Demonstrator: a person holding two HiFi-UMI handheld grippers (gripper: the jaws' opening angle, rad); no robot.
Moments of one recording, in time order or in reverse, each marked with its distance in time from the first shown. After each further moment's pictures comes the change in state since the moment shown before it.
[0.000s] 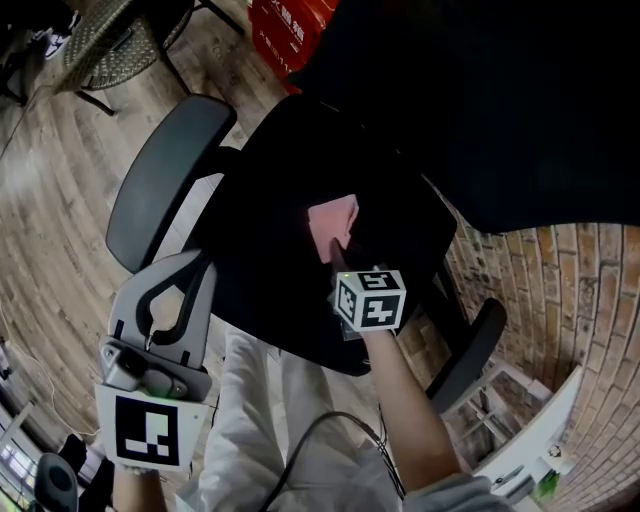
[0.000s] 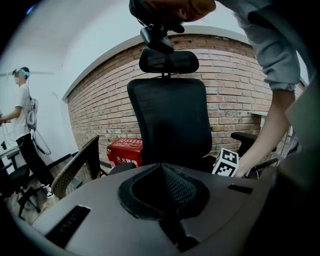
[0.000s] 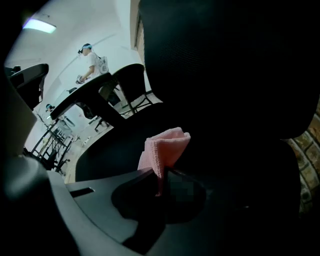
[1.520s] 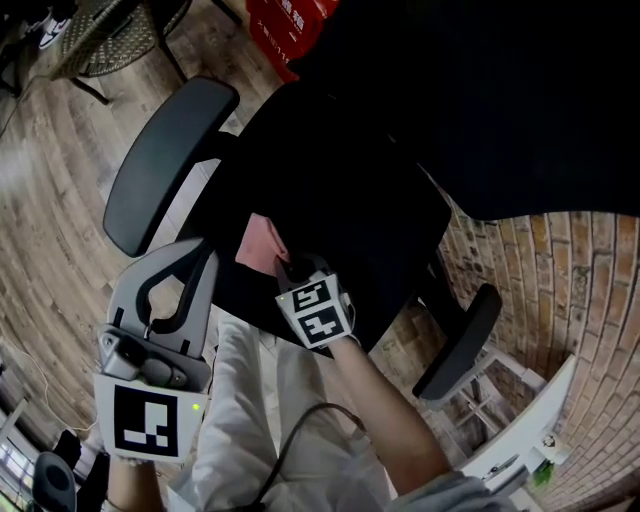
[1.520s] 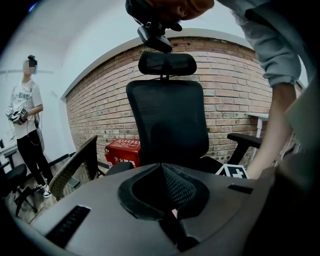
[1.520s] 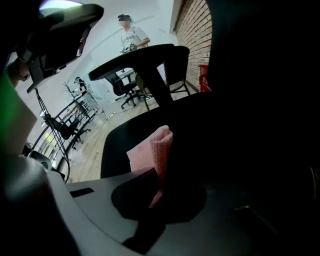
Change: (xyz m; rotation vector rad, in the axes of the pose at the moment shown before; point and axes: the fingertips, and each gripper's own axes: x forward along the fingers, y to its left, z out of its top) left arm -0.008 -0.008 -0.002 0.002 -0.016 -0.026; right arm 0.003 0.112 -0.043 -0.298 0.140 0.181
